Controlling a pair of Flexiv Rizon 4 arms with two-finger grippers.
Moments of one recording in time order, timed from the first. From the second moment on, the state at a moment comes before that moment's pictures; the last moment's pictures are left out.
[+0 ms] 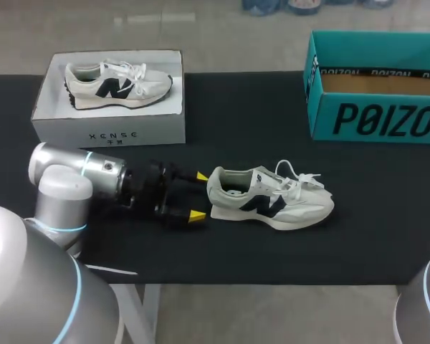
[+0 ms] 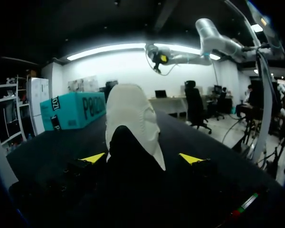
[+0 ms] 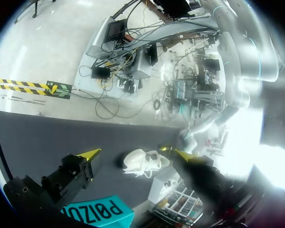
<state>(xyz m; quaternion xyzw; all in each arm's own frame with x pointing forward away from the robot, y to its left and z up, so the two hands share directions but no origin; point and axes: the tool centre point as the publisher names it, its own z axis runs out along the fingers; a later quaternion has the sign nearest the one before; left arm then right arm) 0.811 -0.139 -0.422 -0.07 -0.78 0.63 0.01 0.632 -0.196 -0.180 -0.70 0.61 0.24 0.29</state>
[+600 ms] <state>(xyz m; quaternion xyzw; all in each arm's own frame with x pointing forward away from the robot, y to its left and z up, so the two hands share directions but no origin) 0.808 -0.152 -0.427 -0.08 -0.77 0.63 0.02 0.632 -0.196 -0.180 -0.70 0.61 0.24 0.29</state>
